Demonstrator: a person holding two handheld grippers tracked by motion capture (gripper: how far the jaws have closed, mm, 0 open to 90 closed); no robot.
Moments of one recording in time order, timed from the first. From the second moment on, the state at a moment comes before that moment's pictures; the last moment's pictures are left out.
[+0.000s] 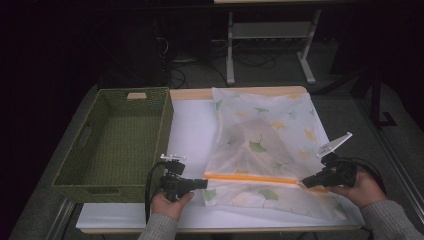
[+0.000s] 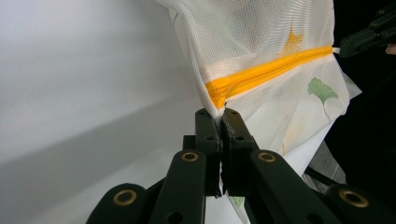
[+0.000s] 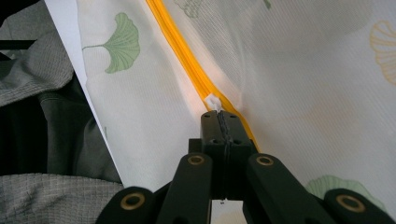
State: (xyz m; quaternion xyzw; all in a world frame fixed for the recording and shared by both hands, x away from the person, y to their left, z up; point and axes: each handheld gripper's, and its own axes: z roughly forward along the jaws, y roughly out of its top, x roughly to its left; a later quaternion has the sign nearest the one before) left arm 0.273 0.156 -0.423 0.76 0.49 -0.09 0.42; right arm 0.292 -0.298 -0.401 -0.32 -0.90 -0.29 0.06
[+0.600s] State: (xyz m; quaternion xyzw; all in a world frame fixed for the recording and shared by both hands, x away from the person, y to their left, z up) left arm 0.273 0.156 -0.422 0.76 0.50 -0.09 0.42; right arm 0.290 -0.310 -0.399 -0.32 -0.90 -0.30 0.05
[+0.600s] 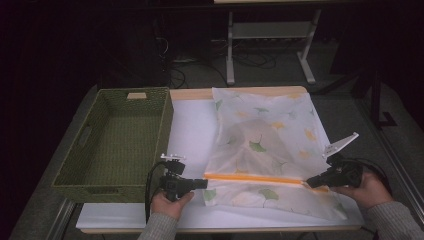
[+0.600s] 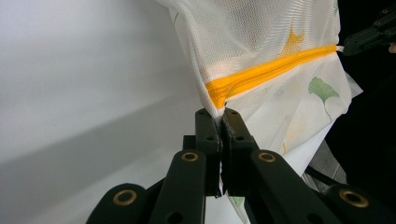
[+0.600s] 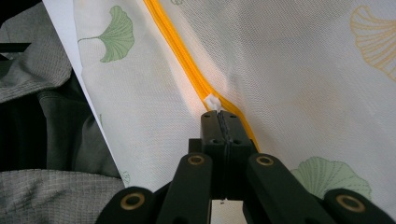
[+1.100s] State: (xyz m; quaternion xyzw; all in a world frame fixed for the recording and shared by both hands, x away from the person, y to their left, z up) left arm 0.273 0.155 -0.421 0.76 0.49 -0.09 0.41; right arm 0.287 -0.322 -0.396 -0.33 -0.90 -0.29 0.05
